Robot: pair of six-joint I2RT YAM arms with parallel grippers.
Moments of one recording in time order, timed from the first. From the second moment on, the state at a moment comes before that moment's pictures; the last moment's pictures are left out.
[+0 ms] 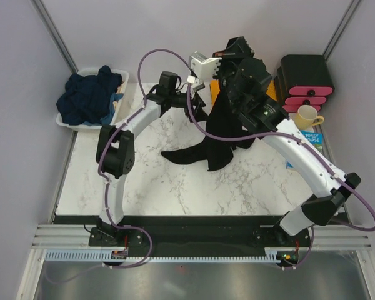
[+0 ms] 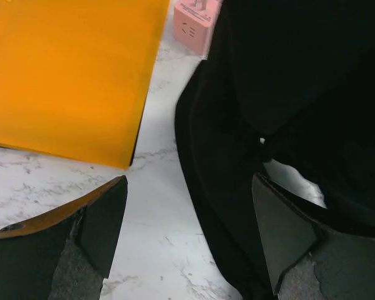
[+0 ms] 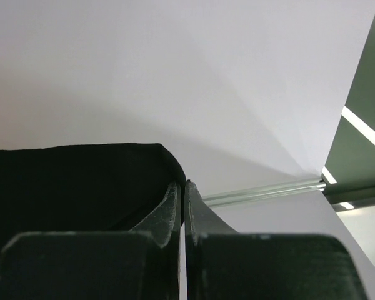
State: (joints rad) left arm -0.41 2.17 1.85 -0.23 0.94 0.37; right arm 0.72 1.53 1.81 -0.10 0.58 -1.57
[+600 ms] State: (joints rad) left arm -0.35 1.86 1.60 -0.25 1.01 0.32; right arm 0.59 1.77 1.97 0.18 0.61 -1.63
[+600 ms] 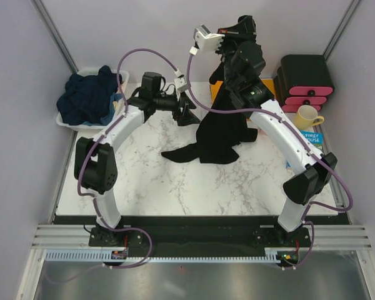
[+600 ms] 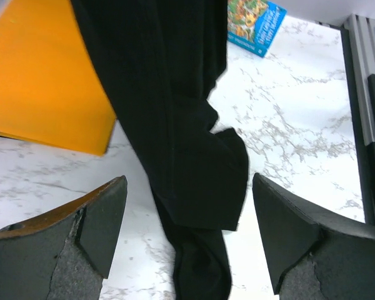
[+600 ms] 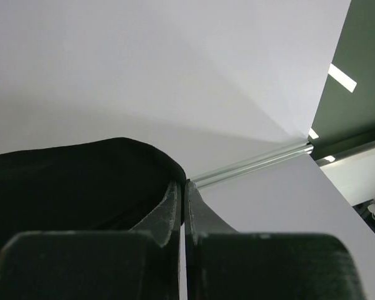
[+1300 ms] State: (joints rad) left arm -0.43 2.06 1.58 -0.21 0.88 0.30; right arm 0.59 1.78 2.06 0.20 0.59 -1.65
